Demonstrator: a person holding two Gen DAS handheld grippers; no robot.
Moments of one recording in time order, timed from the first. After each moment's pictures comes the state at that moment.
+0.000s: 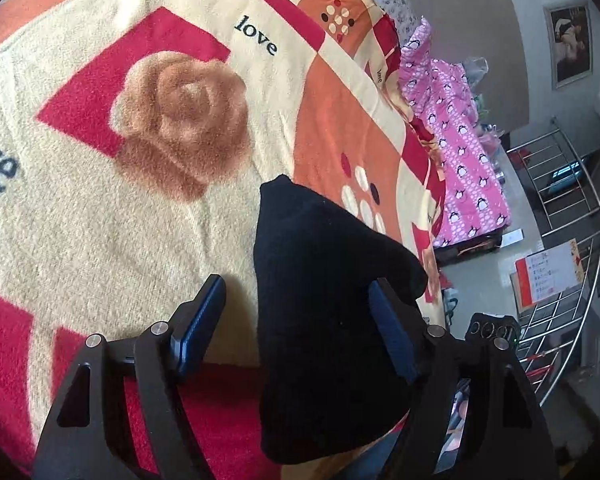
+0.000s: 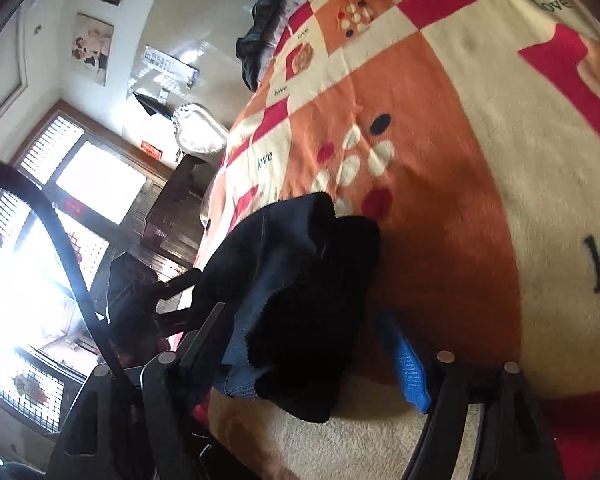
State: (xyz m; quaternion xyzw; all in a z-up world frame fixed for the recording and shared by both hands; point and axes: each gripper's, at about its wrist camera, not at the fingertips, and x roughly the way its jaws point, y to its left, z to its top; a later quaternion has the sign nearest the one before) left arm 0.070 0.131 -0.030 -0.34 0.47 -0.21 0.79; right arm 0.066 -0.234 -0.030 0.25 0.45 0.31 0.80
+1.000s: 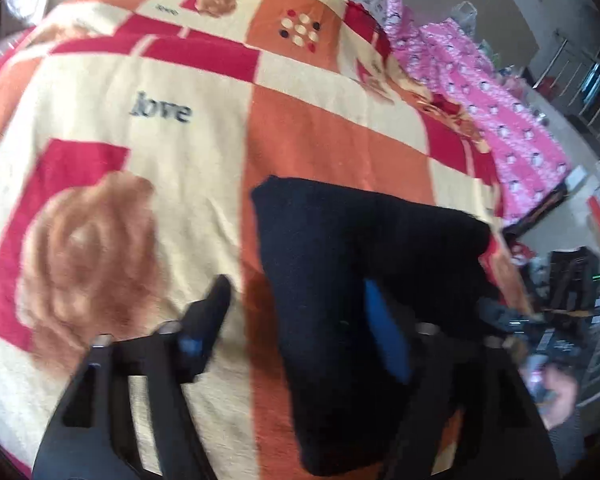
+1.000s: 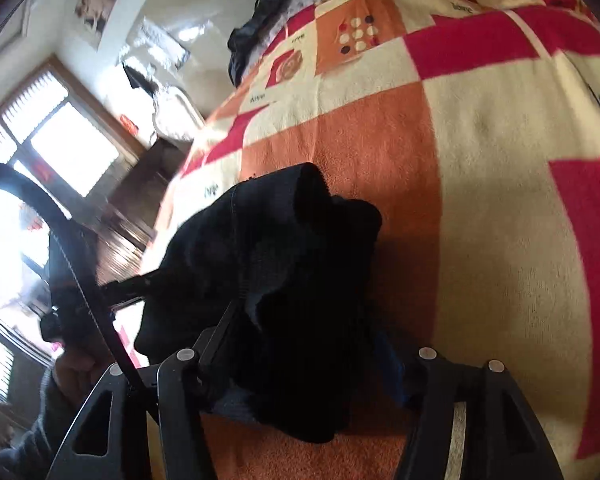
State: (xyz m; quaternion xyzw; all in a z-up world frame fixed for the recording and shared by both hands) left arm 0.139 0.043 -0.010 -0.14 0.42 -0.14 0.89; right arm 0.158 -0.267 -0.023 0.19 0.43 0.29 0.84
